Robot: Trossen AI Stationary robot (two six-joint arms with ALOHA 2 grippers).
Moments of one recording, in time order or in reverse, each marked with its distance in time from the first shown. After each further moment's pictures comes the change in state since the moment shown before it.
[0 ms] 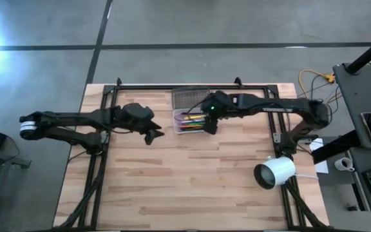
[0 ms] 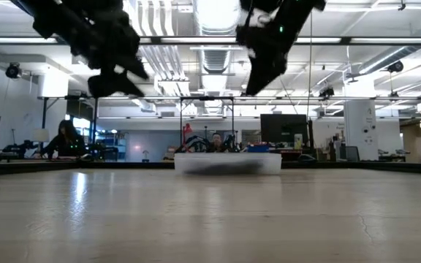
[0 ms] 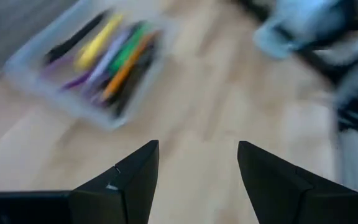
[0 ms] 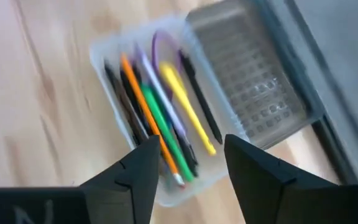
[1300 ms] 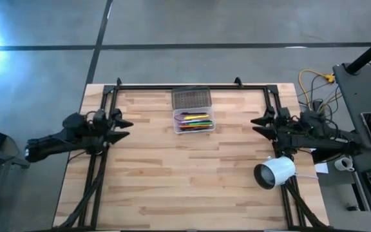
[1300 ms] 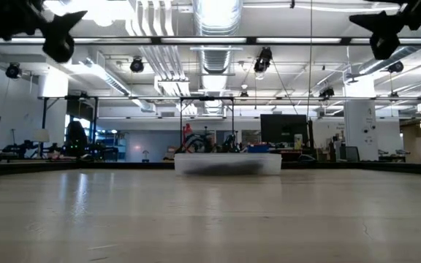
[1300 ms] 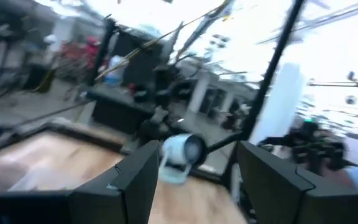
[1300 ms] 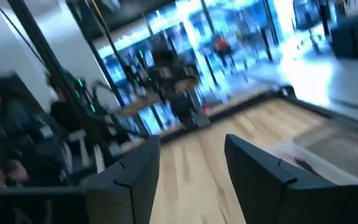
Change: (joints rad) left arm 0.000 -0.932 -0.463 0.319 0.094 0.075; right arm 0.091 -1.477 -0.959 0.530 -0.268 0.337
